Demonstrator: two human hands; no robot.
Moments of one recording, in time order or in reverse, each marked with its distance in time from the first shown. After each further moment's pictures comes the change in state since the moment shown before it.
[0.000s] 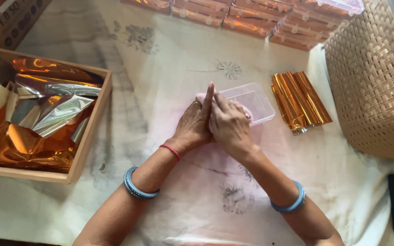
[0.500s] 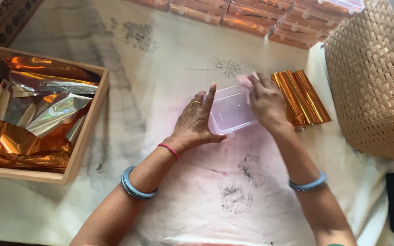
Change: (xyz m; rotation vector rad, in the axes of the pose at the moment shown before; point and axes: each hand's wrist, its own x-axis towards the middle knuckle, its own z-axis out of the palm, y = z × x) left_hand 0.006 0.018 -0.020 0.022 -0.049 -0.029; right_hand 0.017 0.106 0.004 0.034 0.020 0.094
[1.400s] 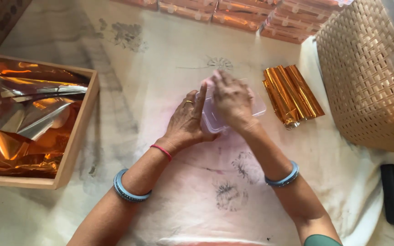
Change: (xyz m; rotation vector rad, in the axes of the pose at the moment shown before) left_hand 0.000 0.001 0.002 0.043 0.022 0.014; right_hand 0.018 -0.063 0.022 -0.037 -0.164 0.105
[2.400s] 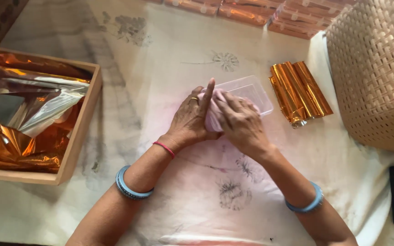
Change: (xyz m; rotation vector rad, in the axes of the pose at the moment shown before) left_hand -0.005 -0.002 0.001 -0.025 -0.002 0.020; right_hand -0.068 -0.008 -0.035 0.158 0.061 -0.286
